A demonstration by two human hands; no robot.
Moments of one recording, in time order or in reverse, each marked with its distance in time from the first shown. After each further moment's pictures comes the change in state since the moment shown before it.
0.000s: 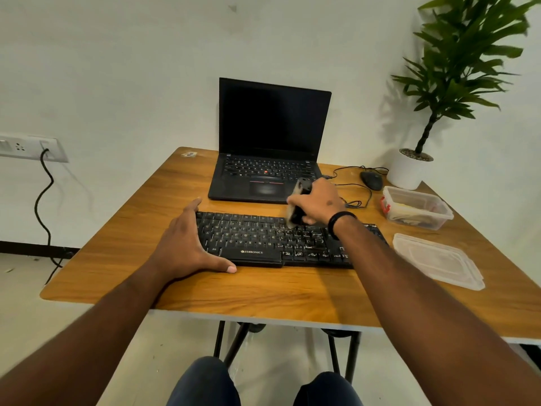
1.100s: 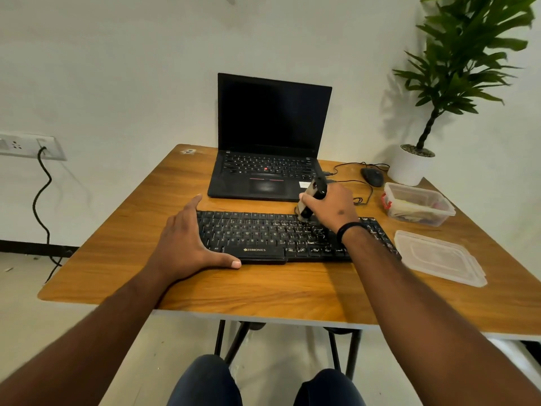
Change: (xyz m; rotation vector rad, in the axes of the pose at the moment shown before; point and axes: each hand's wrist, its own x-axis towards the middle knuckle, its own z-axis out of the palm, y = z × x) left_hand 0.000 0.001 0.005 0.072 0.067 0.010; right_hand -0.006 0.026 0.000 -0.007 0.197 -0.117
